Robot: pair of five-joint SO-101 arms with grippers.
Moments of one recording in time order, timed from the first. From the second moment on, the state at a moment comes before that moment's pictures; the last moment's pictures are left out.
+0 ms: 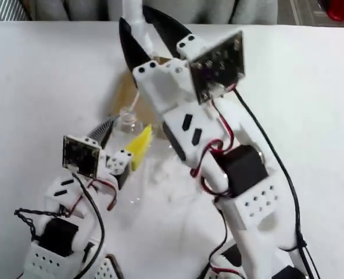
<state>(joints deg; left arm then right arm) 15.3 -92.6 75.2 35.5 2.3 -35.5 -33.6 4.0 28.5 7.3</state>
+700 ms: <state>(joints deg) 15.3 -92.6 75.2 35.5 2.3 -35.4 -32.9 6.2 28.5 2.9</state>
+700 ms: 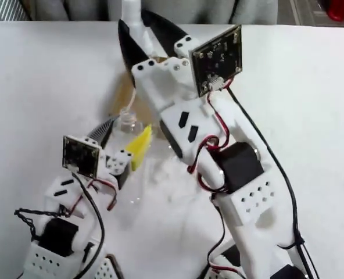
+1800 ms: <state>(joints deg) 15.3 -92.6 75.2 35.5 2.3 -46.3 -52.4 31.7 38.3 2.5</state>
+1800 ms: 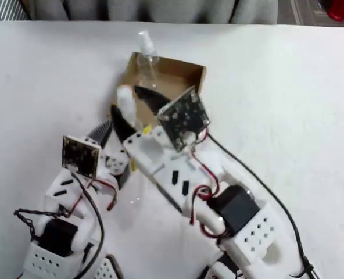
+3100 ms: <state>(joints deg) 15.3 -92.6 75.9 35.5 2.3 -42.7 -52.3 32.3 40.0 2.4</state>
